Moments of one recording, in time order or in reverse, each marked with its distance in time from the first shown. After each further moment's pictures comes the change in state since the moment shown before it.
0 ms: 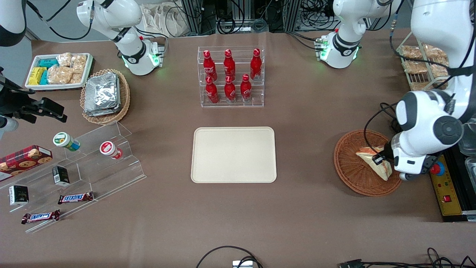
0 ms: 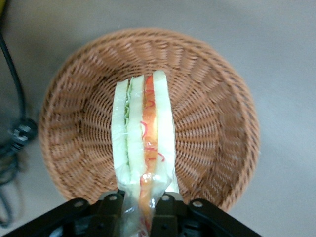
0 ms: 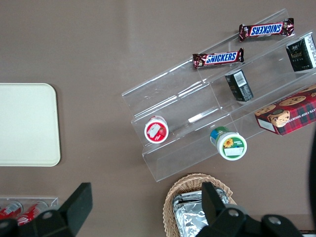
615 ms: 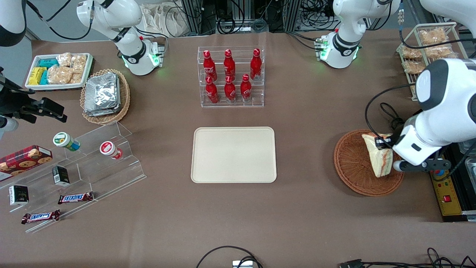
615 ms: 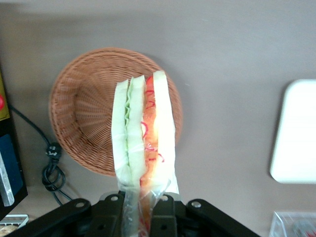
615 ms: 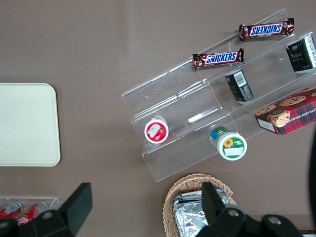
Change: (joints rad) arm -0.032 -0.031 -0.133 0.372 -0.001 -0.449 0.358
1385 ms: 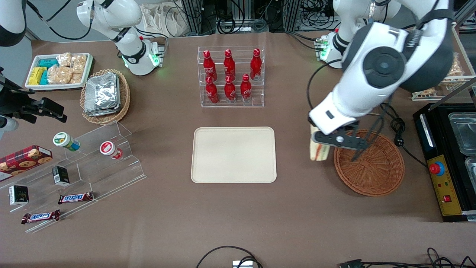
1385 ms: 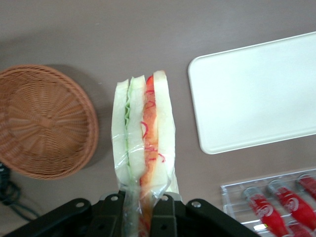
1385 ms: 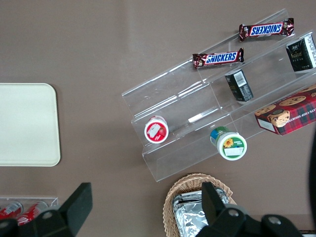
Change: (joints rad) arm -0.230 0.036 -0.107 0.112 0.000 -0.024 -0.157
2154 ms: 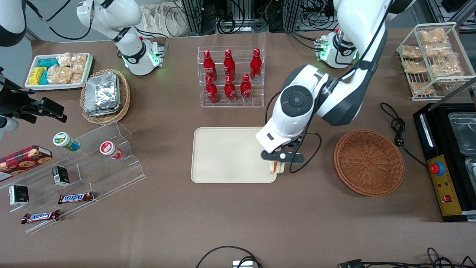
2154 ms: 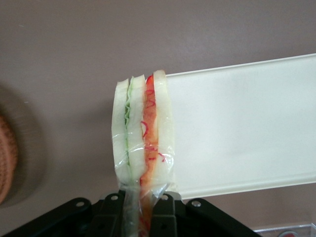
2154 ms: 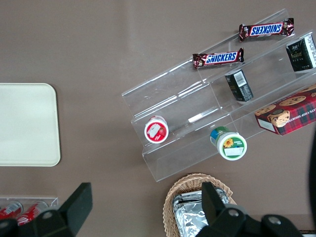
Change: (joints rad) arm -0.139 0.240 -0.010 0.006 0.062 0.256 -0.208
